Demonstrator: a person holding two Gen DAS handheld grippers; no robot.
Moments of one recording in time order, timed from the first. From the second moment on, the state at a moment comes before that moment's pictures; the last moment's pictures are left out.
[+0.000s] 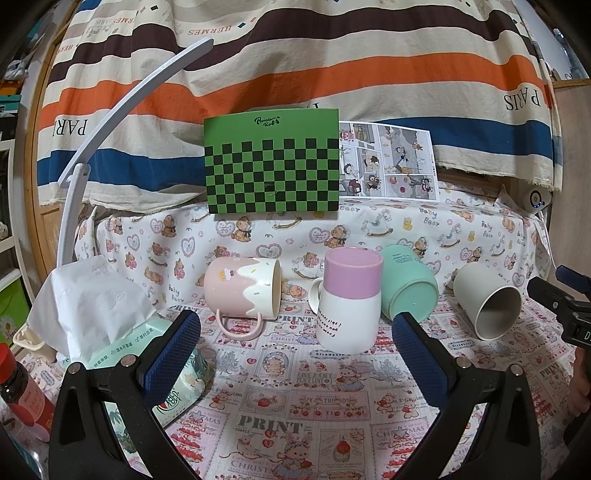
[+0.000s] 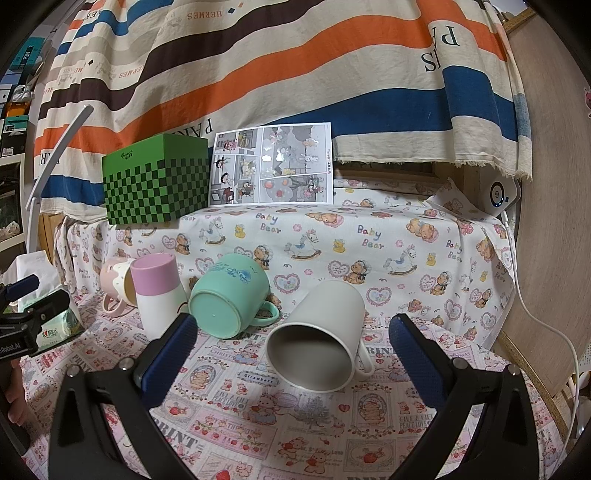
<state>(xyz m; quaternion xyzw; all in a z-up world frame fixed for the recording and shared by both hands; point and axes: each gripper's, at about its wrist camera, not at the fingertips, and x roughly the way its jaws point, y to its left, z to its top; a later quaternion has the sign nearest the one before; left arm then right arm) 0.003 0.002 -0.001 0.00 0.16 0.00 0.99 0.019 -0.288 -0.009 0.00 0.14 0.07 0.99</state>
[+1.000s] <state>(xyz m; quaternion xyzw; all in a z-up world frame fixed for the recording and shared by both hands) 0.003 0.002 -0.001 0.00 0.16 0.00 0.99 0.122 -0.332 0.035 0.16 0.42 0.08 0.89</state>
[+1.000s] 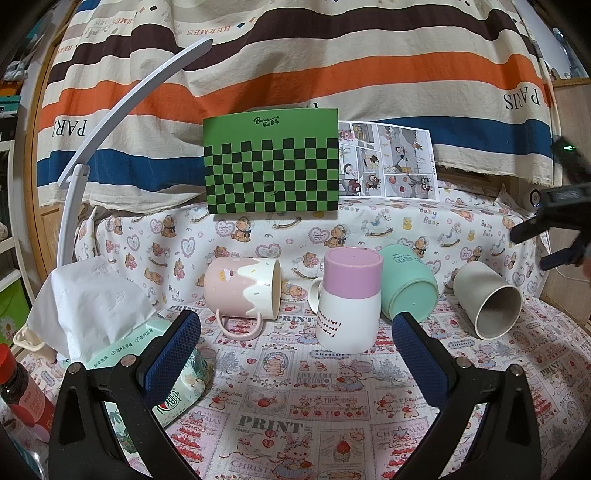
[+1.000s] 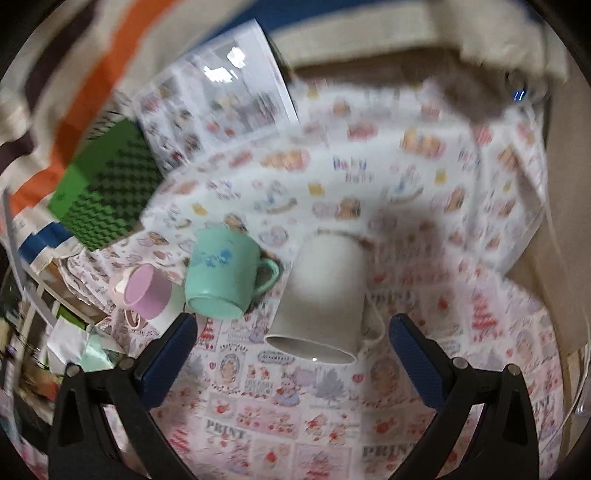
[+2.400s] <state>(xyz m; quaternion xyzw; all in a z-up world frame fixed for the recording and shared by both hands) 0.000 0.003 0.003 0.01 0.15 0.02 0.99 0.105 -0.244 0.022 0.16 0.55 0.14 0.80</state>
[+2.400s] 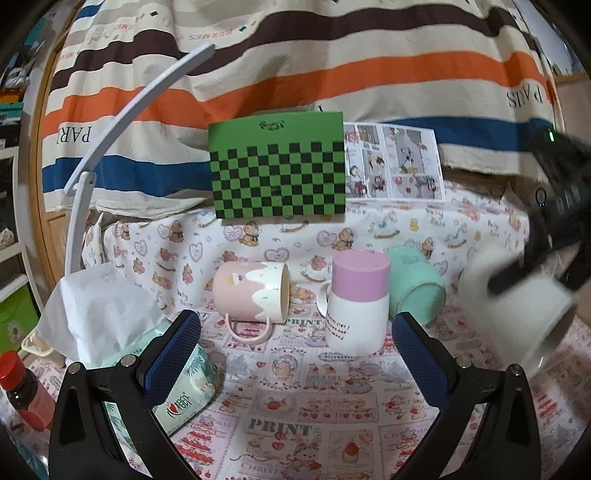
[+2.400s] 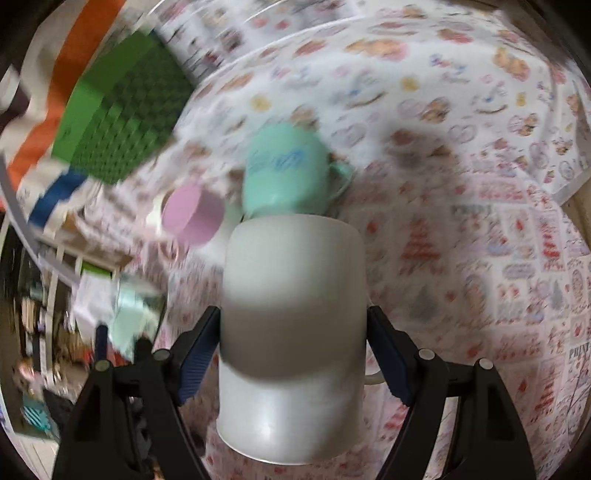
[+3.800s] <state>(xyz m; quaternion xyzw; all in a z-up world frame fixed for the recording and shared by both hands) 0.008 0.020 0.009 -0.01 0.17 0.04 0.98 0.038 -0.271 0.001 0.00 0.21 0.14 0.97</state>
